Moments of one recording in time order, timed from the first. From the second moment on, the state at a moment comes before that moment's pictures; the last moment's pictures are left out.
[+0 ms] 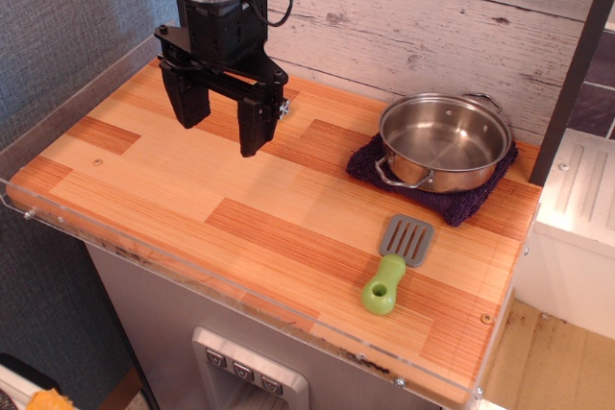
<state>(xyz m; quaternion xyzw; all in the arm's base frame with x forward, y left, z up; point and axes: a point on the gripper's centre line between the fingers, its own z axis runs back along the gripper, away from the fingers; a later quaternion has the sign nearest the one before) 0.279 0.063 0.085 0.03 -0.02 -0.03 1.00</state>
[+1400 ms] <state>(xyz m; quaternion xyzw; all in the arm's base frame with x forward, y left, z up) 0.367 -0.020 0.045 0.03 -0.02 -0.03 1.00</state>
